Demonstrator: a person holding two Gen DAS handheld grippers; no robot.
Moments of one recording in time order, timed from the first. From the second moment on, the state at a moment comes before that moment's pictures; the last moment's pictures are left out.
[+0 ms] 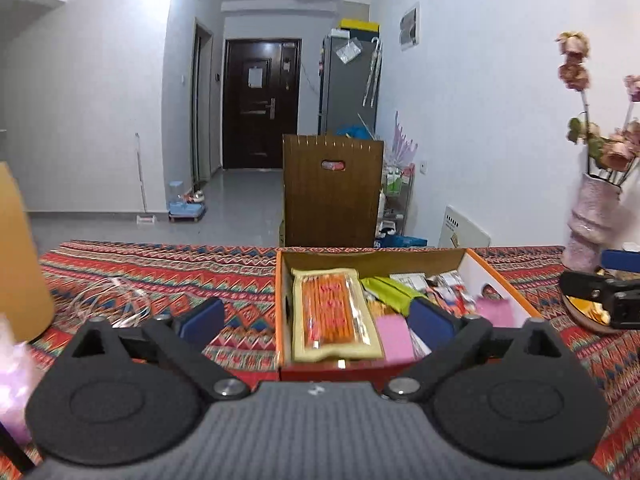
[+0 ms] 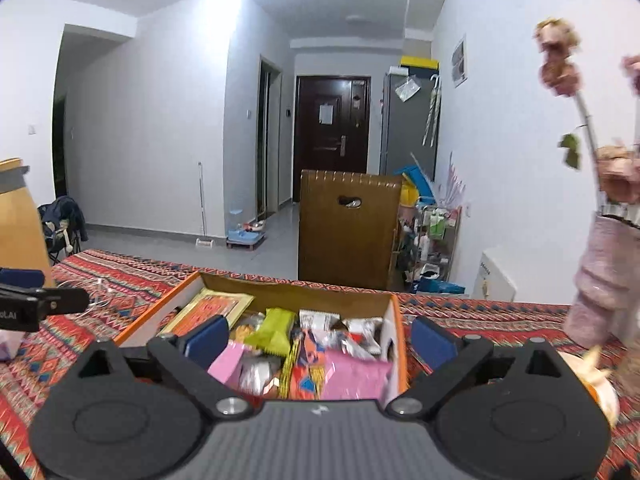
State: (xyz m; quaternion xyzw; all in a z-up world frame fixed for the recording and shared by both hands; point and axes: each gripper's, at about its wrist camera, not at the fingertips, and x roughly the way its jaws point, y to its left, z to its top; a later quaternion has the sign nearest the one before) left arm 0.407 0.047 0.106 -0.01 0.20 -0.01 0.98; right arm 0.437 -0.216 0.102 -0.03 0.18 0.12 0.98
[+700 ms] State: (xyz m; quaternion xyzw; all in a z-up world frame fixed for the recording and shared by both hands) left arm 0.108 0.026 0.080 -0.01 0.15 -0.03 0.99; right arm 0.134 -0.251 0.065 -0.03 0.14 0.09 0.99
